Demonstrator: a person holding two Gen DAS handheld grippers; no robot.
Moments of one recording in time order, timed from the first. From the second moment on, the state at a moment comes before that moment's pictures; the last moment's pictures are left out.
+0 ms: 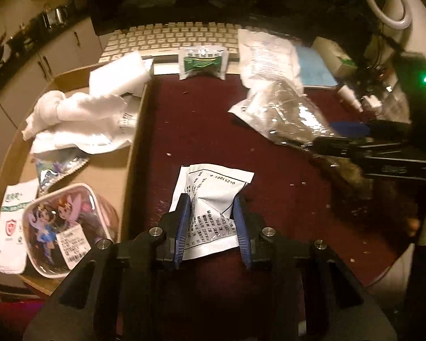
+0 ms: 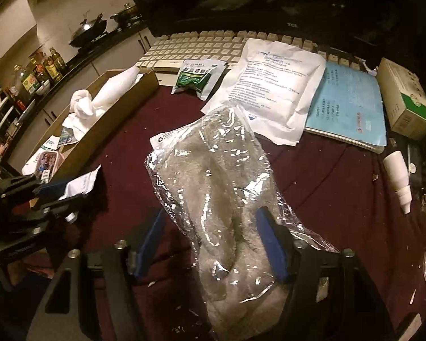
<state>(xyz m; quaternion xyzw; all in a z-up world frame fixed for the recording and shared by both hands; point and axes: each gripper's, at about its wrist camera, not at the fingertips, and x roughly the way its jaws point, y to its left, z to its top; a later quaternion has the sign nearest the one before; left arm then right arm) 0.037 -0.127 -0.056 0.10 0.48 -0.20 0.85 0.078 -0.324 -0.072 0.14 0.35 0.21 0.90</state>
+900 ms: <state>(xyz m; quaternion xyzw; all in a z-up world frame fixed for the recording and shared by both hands) 0.042 -0.113 -0.051 0.03 0.48 -0.19 0.86 0.057 -0.348 -0.050 0.21 0.29 0.21 0.91</state>
